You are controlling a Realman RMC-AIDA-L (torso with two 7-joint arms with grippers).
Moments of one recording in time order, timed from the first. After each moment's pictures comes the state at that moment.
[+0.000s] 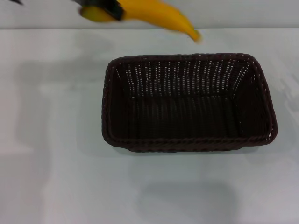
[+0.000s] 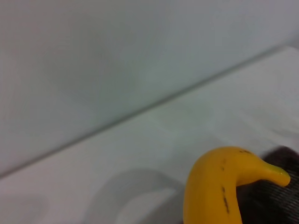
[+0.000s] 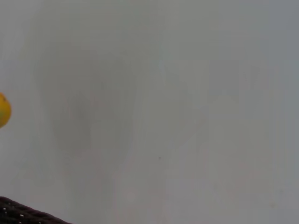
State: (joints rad) left arm -1.00 -1.95 0.94 1.27 -0.66 -1.77 0.43; right arm 0.39 2.02 -0.65 -0.18 2.02 1.32 -2.79
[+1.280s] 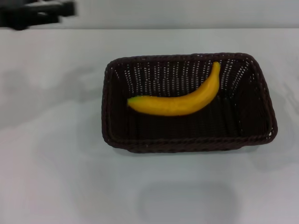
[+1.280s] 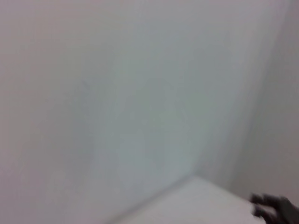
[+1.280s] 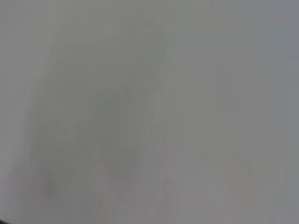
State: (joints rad) left arm -0.47 -2.02 0.65 1.25 -1.36 -1.69 1.16; right arm 0.34 2.00 -0.67 -0.23 2.00 1.41 -2.68
